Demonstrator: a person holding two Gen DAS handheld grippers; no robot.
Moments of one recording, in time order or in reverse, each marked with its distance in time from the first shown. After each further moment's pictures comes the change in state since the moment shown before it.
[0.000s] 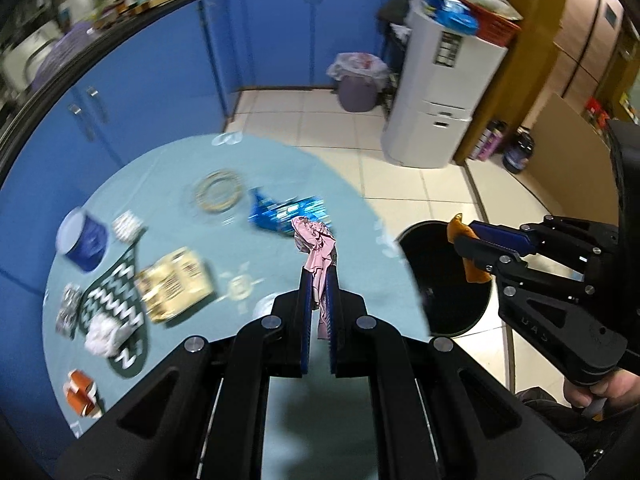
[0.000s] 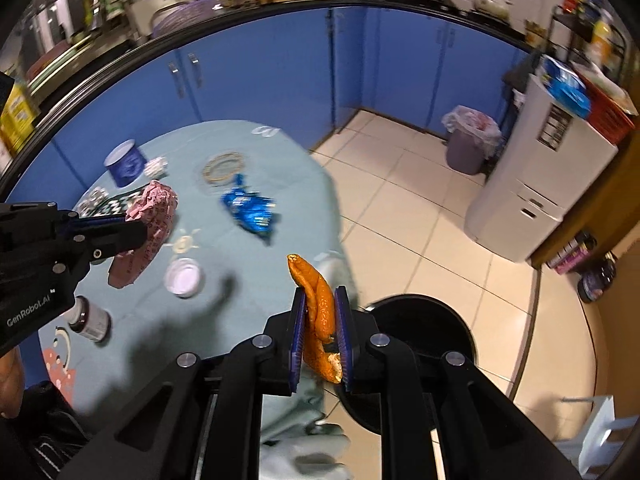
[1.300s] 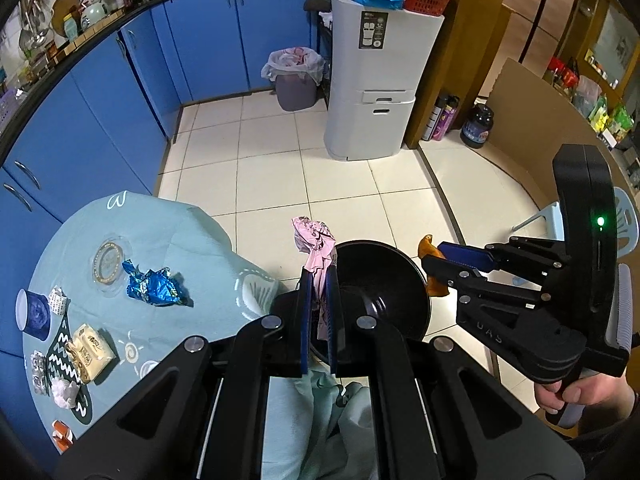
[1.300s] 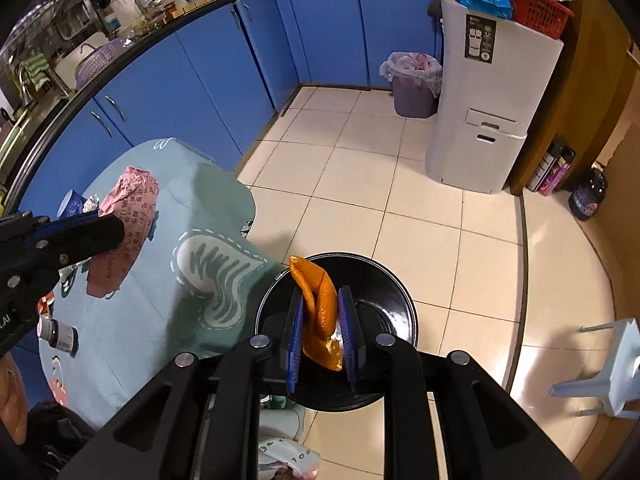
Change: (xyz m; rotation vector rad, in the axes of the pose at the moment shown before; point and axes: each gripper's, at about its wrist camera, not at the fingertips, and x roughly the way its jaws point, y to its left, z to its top) left arm 0.032 -0.132 0.057 0.149 0.035 -0.077; right arm 0.005 -0.141 -0.039 0.264 0.075 0.006
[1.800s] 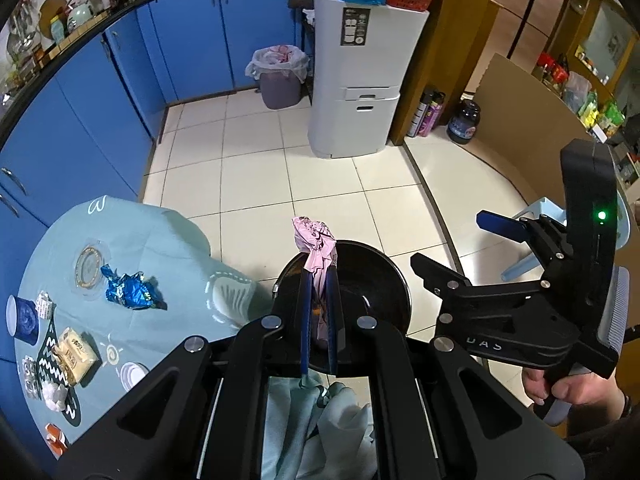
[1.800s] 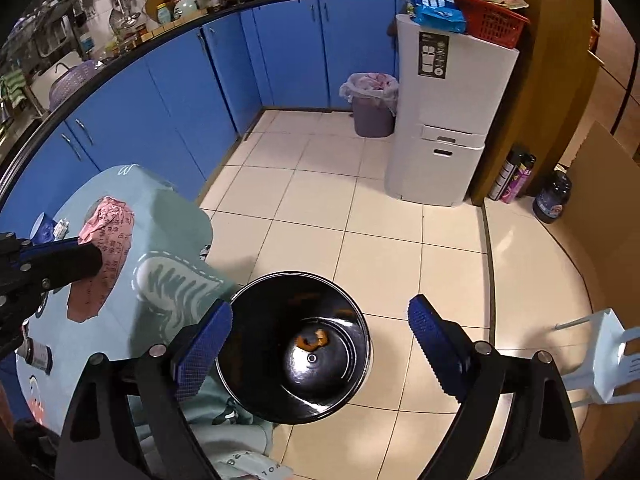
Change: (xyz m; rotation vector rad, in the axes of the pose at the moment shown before) left arm 0.003 -0.021 0.005 0.020 0.008 -0.047; right arm -0.019 -0.027 -0.006 0.039 -0.095 -0.125
